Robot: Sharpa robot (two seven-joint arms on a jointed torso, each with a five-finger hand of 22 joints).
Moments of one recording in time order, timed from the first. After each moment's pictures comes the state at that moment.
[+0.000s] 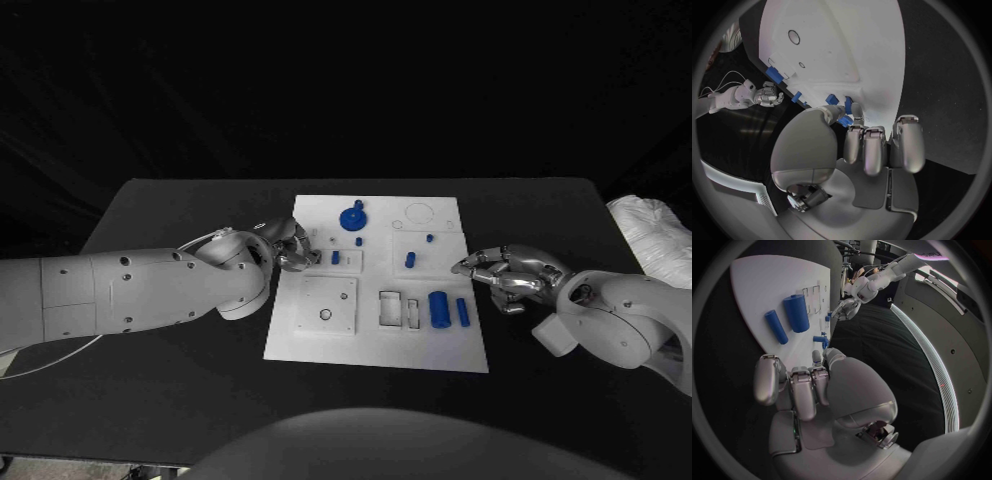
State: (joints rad) left arm 1.15 -0.92 -0.23 1.60 -1.26 -0.50 -0.50; left_hand 1.19 -0.20 0.61 0.29 0.38 0.91 0.01 0.56 1.10 1.46 -0.06 1.45 1.31 1.47 -0.11 1.56 1.31 0.03 1.46 0.00 1.40 1.31; right arm 1.17 -0.92 -0.24 1.53 -0.46 -0.09 0.08; right_hand 1.40 0.16 0.10 0.20 0.60 0.66 0.14 0.50 0.32 1.41 0.11 1.58 1.48 1.47 0.01 1.57 1.31 0.06 1.34 0.12 1.33 1.31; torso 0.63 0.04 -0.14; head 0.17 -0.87
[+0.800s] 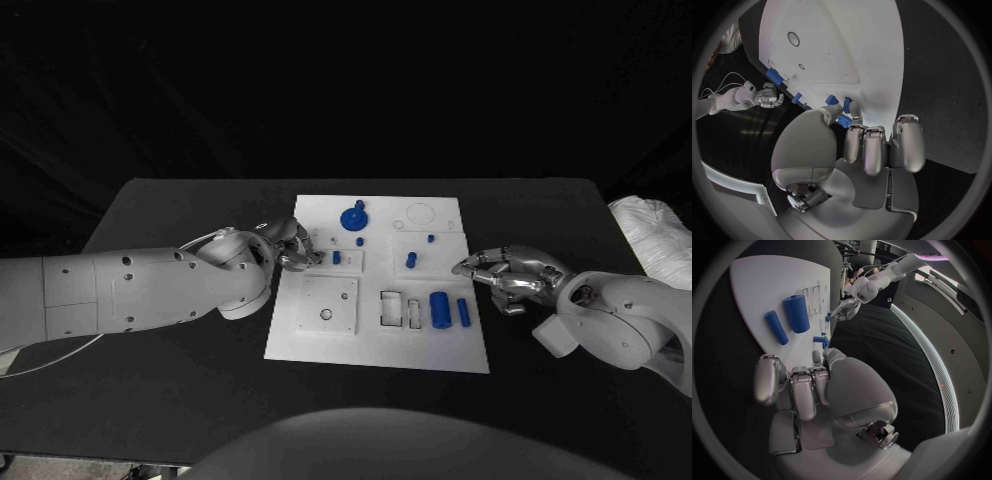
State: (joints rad) left arm 1.15 -0.92 -0.23 1.60 -1.27 -0.48 -0.51; left_hand 1.12 -0.18 0.51 0.29 0.23 0.93 0.00 0.53 1.04 1.46 -0.06 1.45 1.31 1.47 -0.11 1.55 1.31 0.03 1.46 0.00 1.40 1.31; right arm 1.17 -0.92 -0.24 1.53 -0.46 -0.09 0.08; right_hand 1.39 0.16 0.10 0.20 0.60 0.65 0.14 0.50 0.32 1.41 0.11 1.57 1.47 1.47 0.01 1.57 1.31 0.06 1.34 0.12 1.33 1.31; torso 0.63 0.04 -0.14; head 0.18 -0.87
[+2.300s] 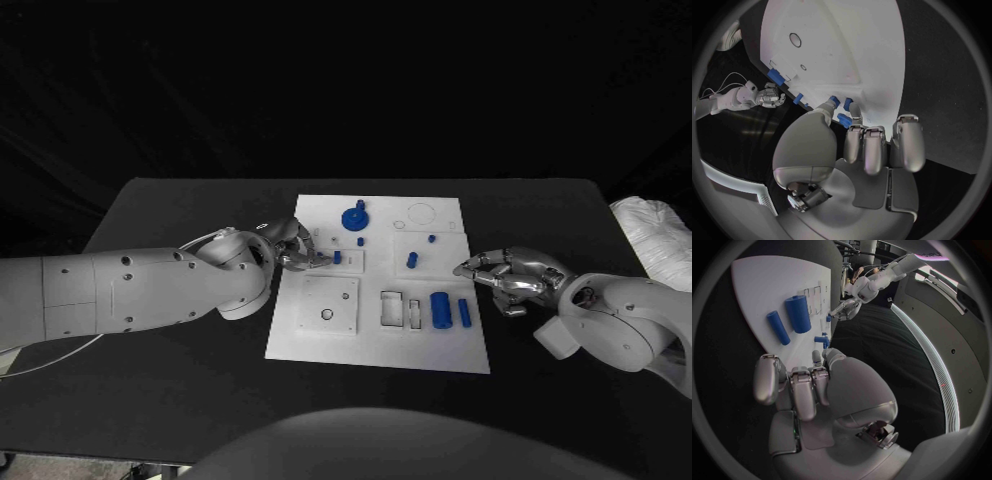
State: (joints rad) left arm 1.15 -0.93 -0.23 1.61 -1.27 -0.48 -0.49; left_hand 1.07 -0.14 0.19 0.29 0.18 0.90 0.02 0.57 1.05 1.47 -0.05 1.46 1.31 1.47 -0.11 1.55 1.31 0.03 1.47 0.00 1.39 1.31; right arm 1.17 -0.92 -0.24 1.53 -0.46 -0.09 0.08; right_hand 1.39 0.16 0.12 0.19 0.60 0.65 0.14 0.50 0.32 1.41 0.11 1.58 1.47 1.47 0.01 1.57 1.31 0.06 1.33 0.12 1.33 1.31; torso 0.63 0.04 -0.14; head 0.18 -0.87
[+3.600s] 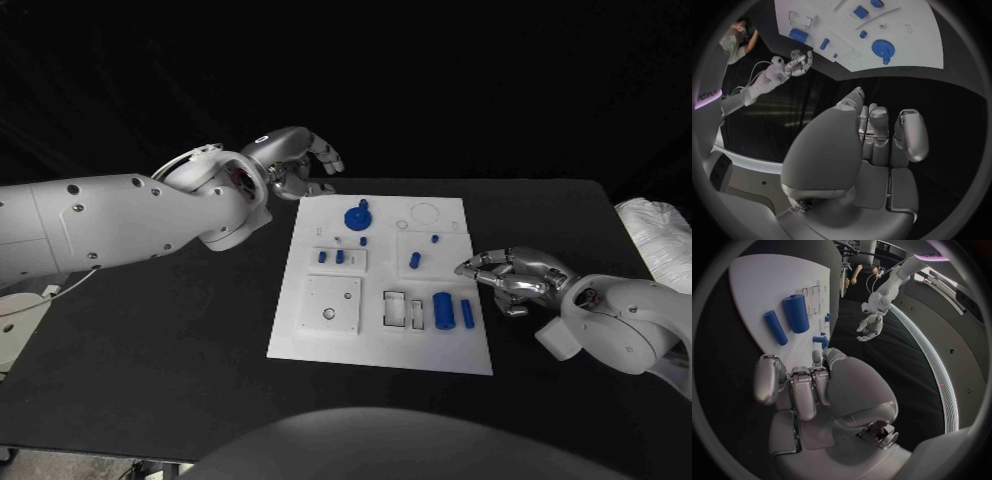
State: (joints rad) left arm 1.39 -0.99 -0.23 1.63 -1.29 -0.50 -0.08; left_hand 1.58 -0.16 0.23 0.29 0.14 0.87 0.07 0.13 0.46 0.85 0.02 0.30 0.42 1.31 -0.04 1.05 1.04 0.06 1.45 0.07 1.31 1.31; right arm 1.17 -0.92 -0.24 1.53 -0.46 -0.10 0.10; right_hand 1.39 0.15 0.13 0.19 0.60 0.65 0.14 0.50 0.33 1.41 0.11 1.58 1.45 1.47 0.01 1.57 1.31 0.06 1.33 0.12 1.33 1.31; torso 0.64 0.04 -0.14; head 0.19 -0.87
